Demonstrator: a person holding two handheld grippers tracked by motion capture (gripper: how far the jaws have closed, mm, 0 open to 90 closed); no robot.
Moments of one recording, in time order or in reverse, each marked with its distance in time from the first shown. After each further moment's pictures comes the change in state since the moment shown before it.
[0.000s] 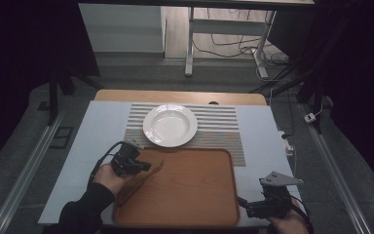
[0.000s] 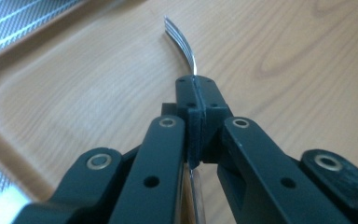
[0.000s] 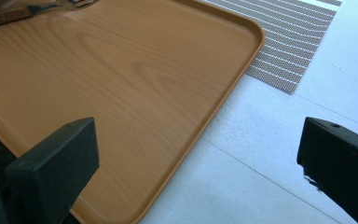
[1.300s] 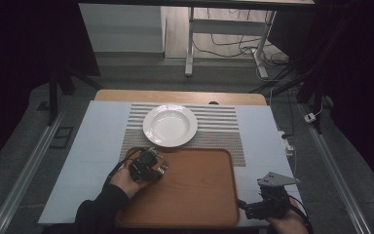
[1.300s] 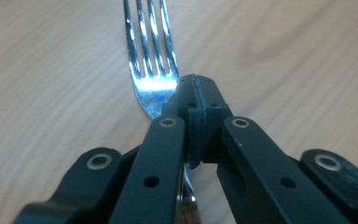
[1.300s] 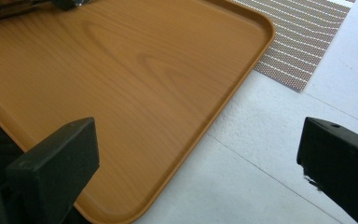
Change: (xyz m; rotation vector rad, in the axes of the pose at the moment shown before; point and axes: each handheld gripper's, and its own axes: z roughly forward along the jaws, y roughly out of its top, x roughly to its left) left arm -0.020 0.008 0.037 0.147 0.015 0.045; right arm 0.002 0.000 0.002 0.030 0.016 -0.028
